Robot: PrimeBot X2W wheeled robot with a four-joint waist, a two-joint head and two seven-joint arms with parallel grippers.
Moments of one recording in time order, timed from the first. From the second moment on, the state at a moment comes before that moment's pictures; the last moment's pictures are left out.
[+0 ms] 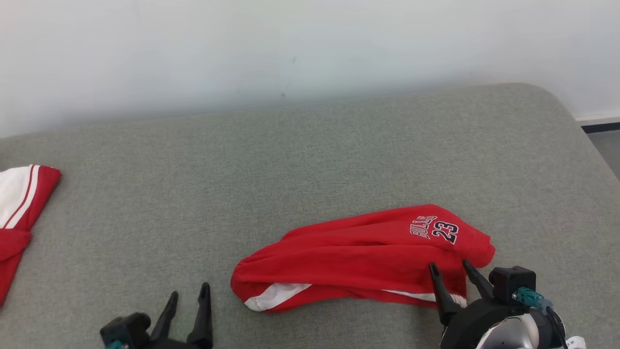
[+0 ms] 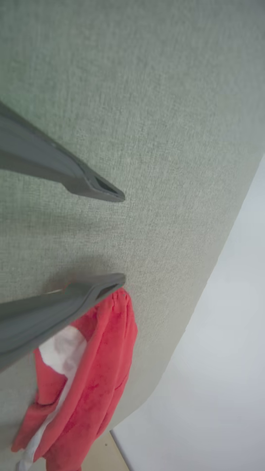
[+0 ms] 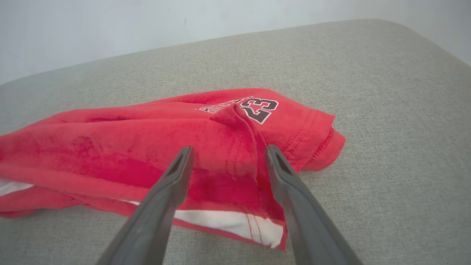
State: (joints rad) left arm -0.18 0.28 -0.48 0.37 -0.90 0.11 -0.26; right arm -0.08 -0.05 -0.03 0.23 0.13 0.13 0.13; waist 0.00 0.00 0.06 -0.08
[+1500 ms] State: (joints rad) left arm -0.08 0.07 -0.20 0.27 -0.51 -0.06 -0.26; right arm -0.69 -0.13 -0.26 0.60 0.07 0.13 0.18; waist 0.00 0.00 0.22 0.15
